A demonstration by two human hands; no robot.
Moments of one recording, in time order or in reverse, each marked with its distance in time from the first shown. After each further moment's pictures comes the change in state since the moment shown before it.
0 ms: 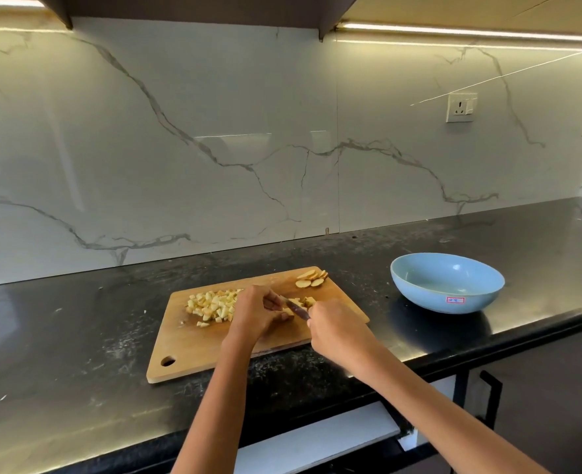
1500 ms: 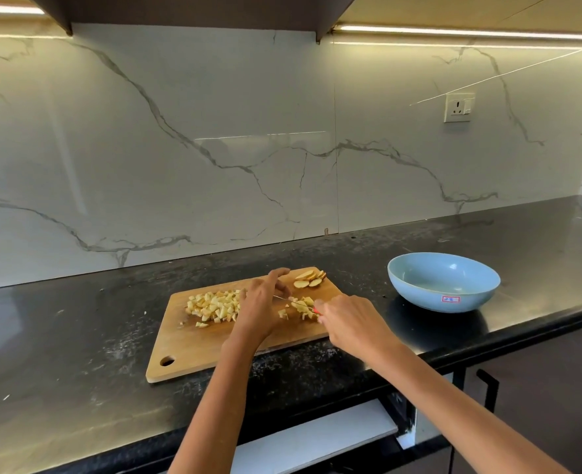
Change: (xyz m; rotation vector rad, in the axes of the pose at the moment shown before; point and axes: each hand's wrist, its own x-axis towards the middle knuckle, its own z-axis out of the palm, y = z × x) left_hand 0.001 0.007 0.009 0.246 0.014 0.163; right_hand 0.007 0.036 0.002 -0.266 0.161 -0.264
